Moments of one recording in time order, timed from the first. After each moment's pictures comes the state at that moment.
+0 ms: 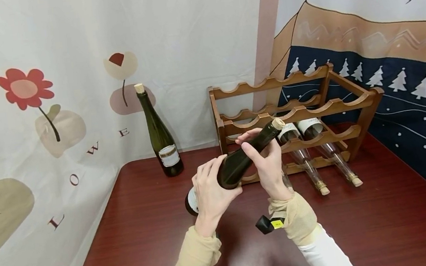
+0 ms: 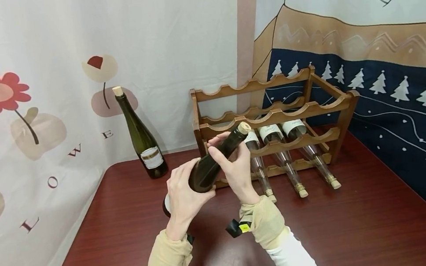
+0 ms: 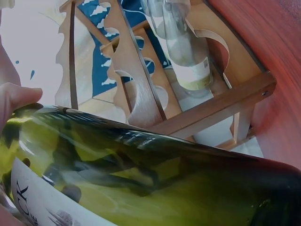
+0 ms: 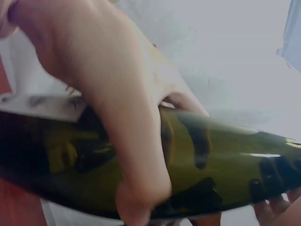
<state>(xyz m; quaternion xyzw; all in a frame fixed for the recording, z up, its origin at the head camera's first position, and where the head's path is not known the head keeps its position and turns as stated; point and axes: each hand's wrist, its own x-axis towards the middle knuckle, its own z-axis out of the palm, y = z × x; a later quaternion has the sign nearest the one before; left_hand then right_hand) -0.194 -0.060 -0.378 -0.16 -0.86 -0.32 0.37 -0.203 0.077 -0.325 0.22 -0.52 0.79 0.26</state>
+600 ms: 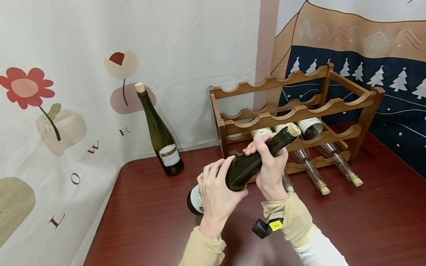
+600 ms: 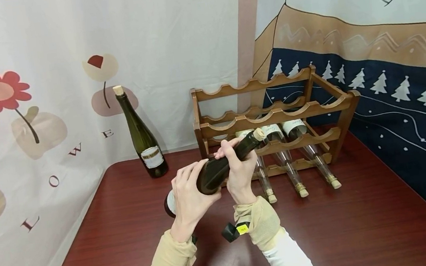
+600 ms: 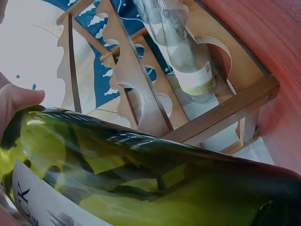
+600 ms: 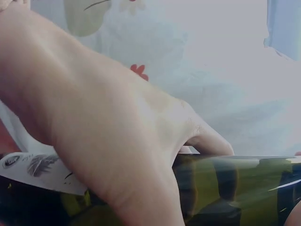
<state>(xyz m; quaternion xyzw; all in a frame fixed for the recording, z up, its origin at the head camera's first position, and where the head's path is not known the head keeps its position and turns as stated) -0.189 -0.050 -0.380 -0.18 -0.85 -0.29 0.40 -0.203 0.066 -0.325 0.19 -0.34 0.87 0.30</state>
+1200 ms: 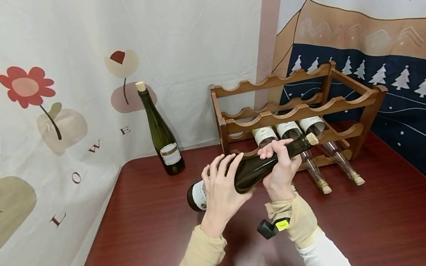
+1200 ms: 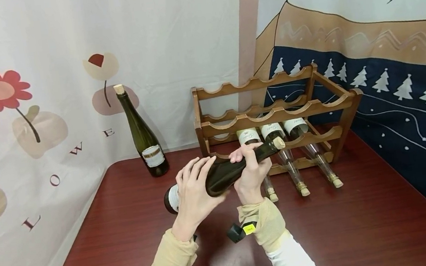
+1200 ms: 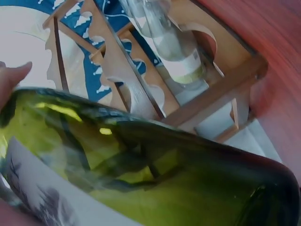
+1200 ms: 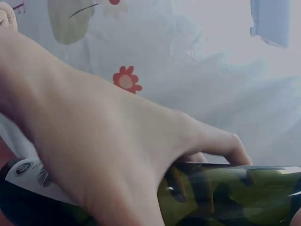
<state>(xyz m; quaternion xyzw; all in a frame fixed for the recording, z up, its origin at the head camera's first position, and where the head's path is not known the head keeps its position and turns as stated) -0.192 -0.050 -0.381 -0.24 -0.86 -0.21 0.40 -0.205 0.078 -0.334 0.12 -0.26 0.90 0.34</state>
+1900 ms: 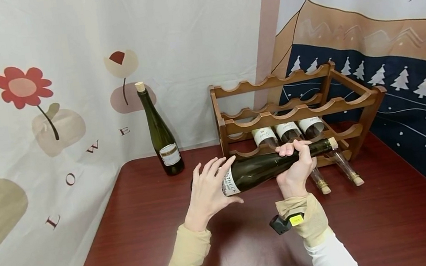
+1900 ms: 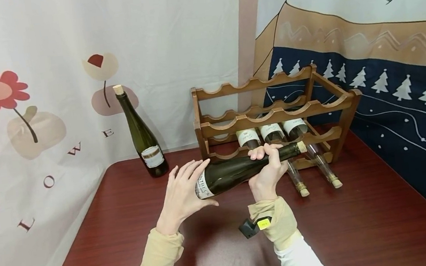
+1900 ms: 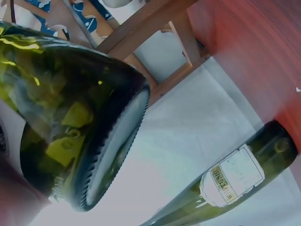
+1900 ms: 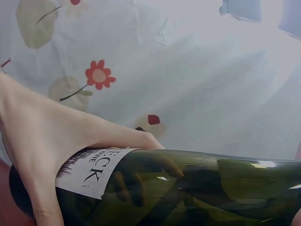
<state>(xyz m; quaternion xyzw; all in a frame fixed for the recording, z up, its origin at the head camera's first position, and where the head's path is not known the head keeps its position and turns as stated) -0.212 -0.087 -0.388 -0.29 -0.89 -0.12 0.33 -0.208 0.112 -0.341 0.05 -0.17 0.93 0.31</state>
